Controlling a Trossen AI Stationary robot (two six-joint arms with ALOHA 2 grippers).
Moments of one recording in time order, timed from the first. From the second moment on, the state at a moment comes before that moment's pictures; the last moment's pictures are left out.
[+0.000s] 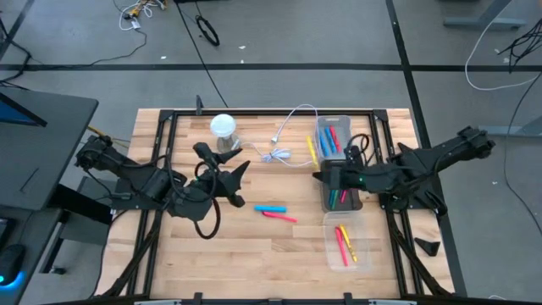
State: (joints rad) left arm -0.50 1.42 1.50 -0.48 -1.28 0.27; right arm 0.40 1.11 1.13 -0.53 0.60 1.41
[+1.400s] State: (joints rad) left arm -0.37 1.42 1.50 -0.51 -1.28 0.27; right arm 0.85 1.38 1.13 -0.92 0.12 2.26
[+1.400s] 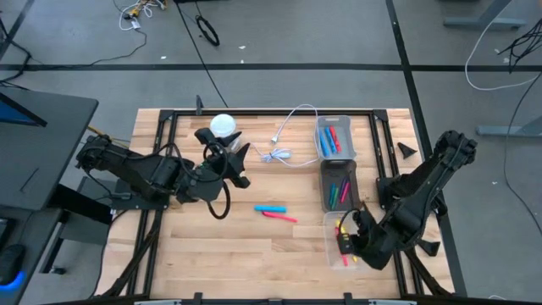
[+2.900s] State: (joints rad) left arm -0.32 0.83 0.85 -0.24 -0.40 0.01; right arm 0.77 1.62 1.13 -0.79 0.12 2.13
